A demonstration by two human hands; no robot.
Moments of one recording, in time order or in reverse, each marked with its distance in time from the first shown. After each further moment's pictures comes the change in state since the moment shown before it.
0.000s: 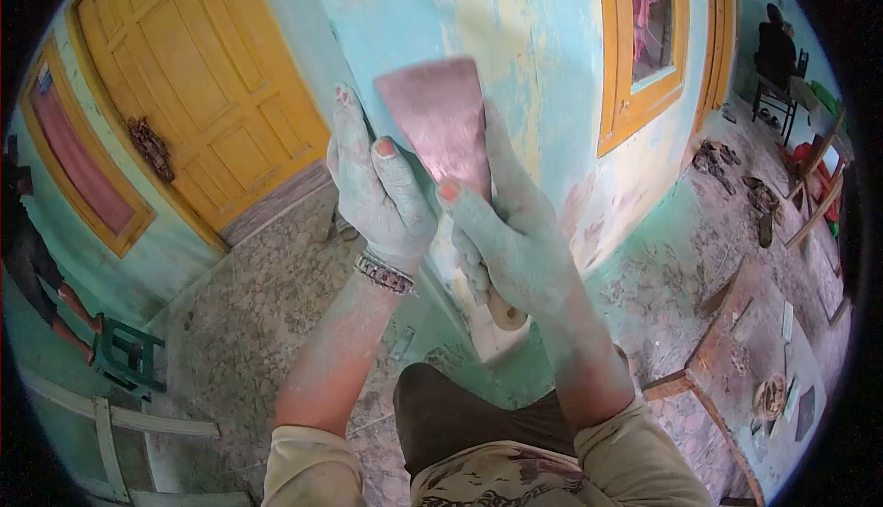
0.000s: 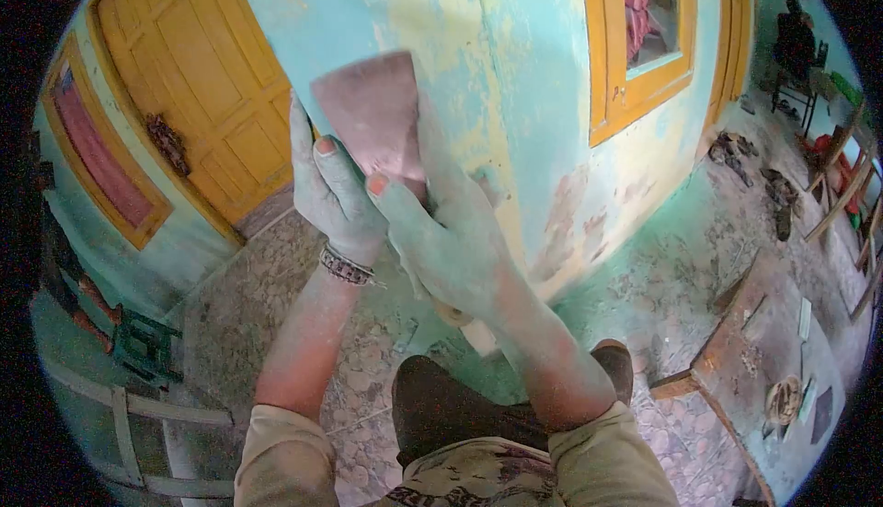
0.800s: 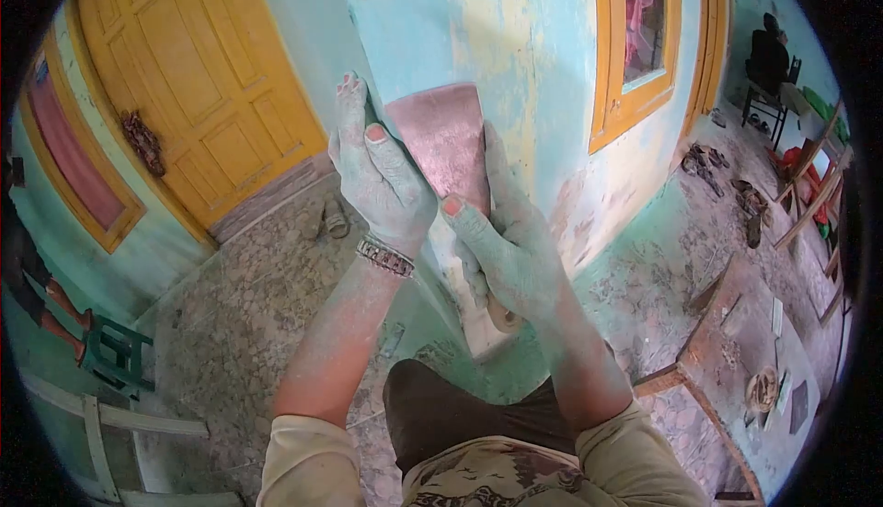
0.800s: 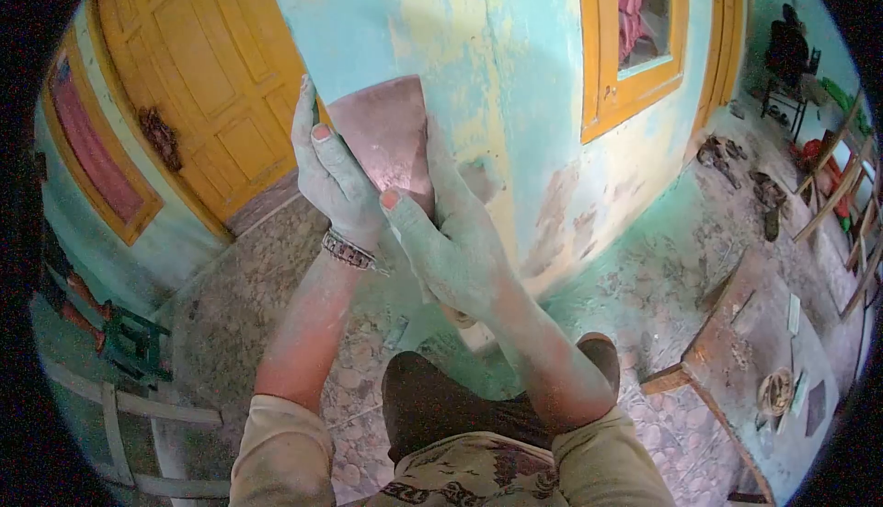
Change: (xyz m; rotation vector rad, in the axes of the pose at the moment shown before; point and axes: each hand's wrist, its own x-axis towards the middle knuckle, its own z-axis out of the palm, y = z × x) left_hand 0.001 0.001 0.001 -0.021 0.060 -0.041; right_hand -0.015 -0.001 0.006 0.033 -0.035 0.074
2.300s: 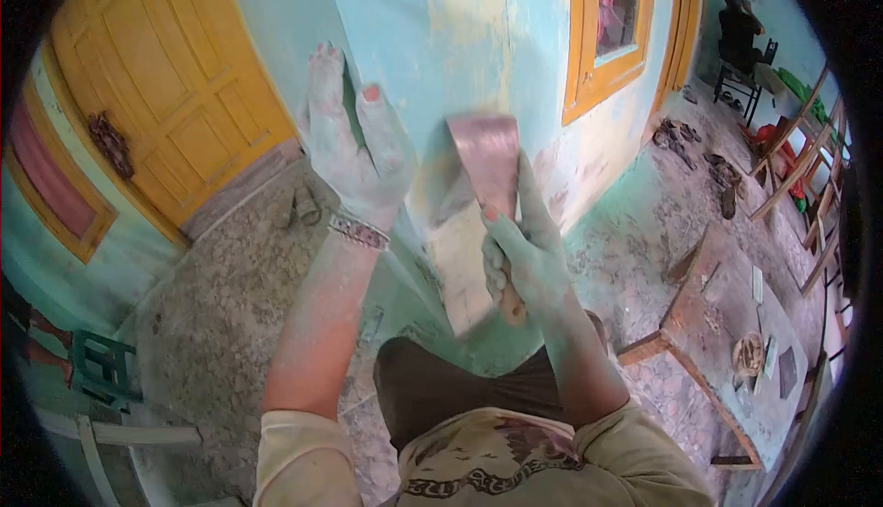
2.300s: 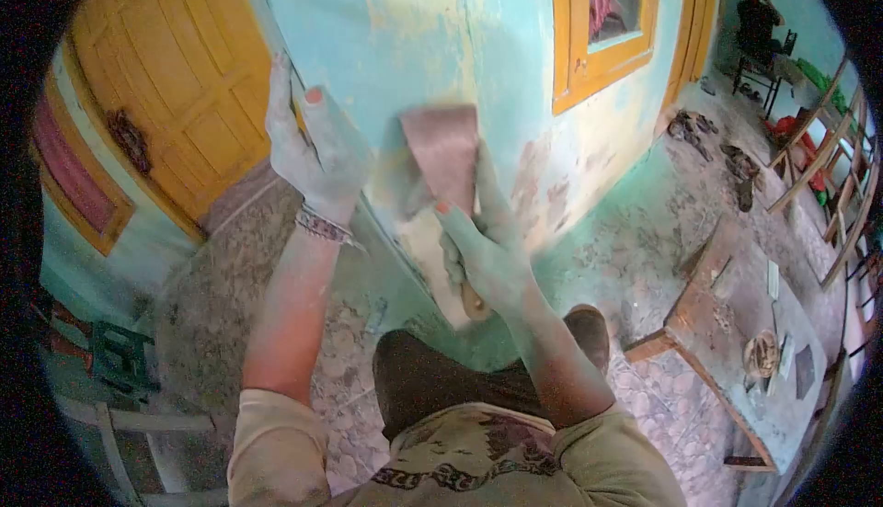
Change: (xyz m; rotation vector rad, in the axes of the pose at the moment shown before) left_hand 0.002 -0.009 0.003 0.069 0.082 0.198; right_hand -0.053 0.052 -0.030 0.121 0.217 0.222
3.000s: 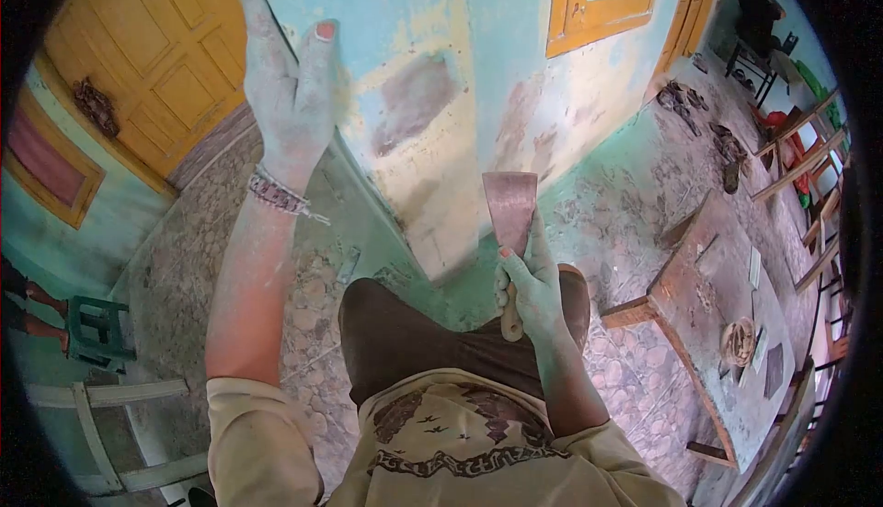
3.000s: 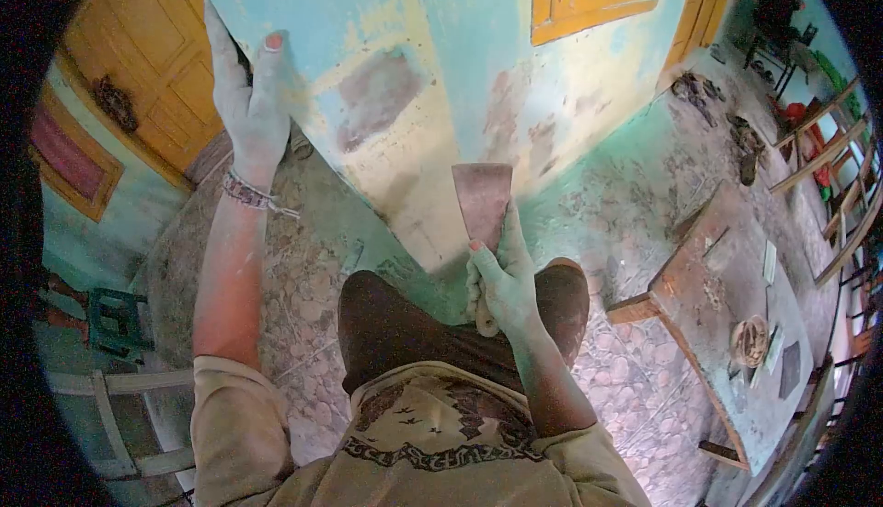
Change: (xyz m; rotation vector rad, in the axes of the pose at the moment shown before) left_hand -0.012 0.014 -0.015 -0.256 -0.336 -0.183; right_hand -0.081 0.097 -0.090 0.101 0.159 0.161
